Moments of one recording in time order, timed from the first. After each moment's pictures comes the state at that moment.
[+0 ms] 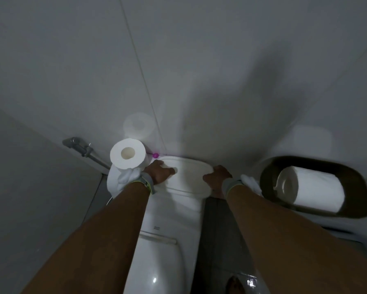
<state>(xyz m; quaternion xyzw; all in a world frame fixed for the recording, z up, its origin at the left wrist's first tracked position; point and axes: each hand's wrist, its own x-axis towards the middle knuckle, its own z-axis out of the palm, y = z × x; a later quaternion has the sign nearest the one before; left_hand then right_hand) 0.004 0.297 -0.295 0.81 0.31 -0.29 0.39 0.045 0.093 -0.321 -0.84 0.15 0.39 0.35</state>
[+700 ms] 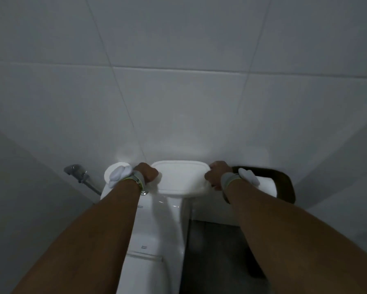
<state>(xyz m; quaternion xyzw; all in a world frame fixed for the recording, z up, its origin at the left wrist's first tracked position) -0.011 0.234 -0.160 0.85 0.32 -0.19 0.37 0.028 0.012 -0.160 -0.91 0.06 0.27 0.30</state>
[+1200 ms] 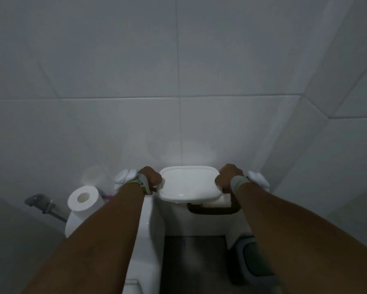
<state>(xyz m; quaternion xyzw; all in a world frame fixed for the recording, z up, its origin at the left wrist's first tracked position) 0.011 0.103 -0.114 0.82 0.26 -0.23 0.46 0.024 -0.131 -0.113 -0.93 0.14 0.21 0.26</state>
